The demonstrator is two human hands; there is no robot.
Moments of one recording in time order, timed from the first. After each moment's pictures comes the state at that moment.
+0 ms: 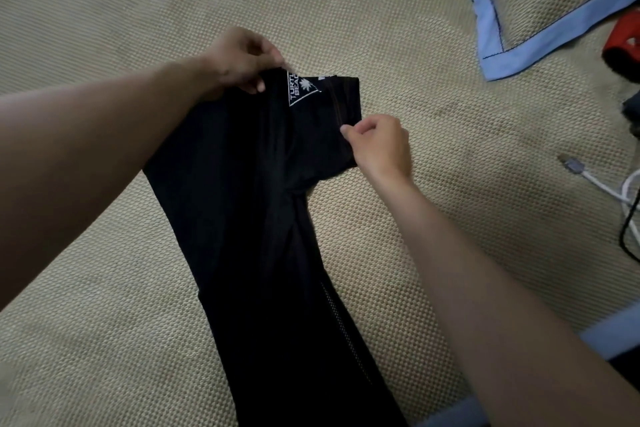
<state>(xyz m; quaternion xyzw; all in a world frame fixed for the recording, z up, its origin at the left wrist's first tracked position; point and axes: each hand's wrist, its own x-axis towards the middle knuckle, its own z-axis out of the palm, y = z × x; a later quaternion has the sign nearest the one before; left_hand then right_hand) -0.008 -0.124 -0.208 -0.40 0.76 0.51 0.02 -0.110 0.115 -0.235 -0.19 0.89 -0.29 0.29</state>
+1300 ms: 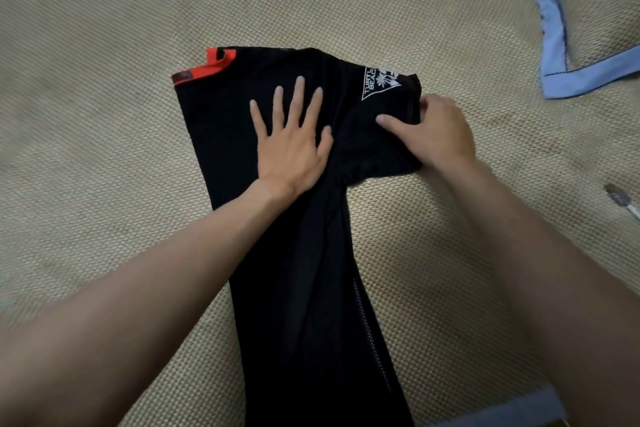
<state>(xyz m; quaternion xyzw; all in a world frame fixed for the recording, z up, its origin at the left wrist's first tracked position) 0.079 0.015 -0.271 -0.46 0.88 0.12 0.02 -0.123 0.104 -0.224 -0.34 0.90 -0.15 0.22</state>
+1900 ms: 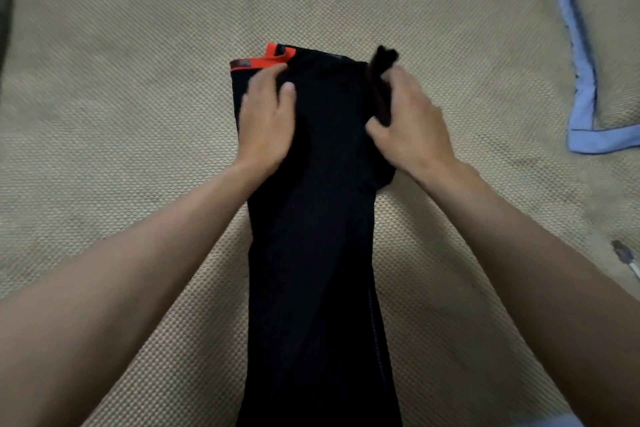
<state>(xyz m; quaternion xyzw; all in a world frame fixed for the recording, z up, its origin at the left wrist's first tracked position) 0.144 -0.033 -0.228 -0.57 0.67 0.39 -0.27 -0.041 0.051 -0.173 -0.59 0.76 -0.17 0.19</state>
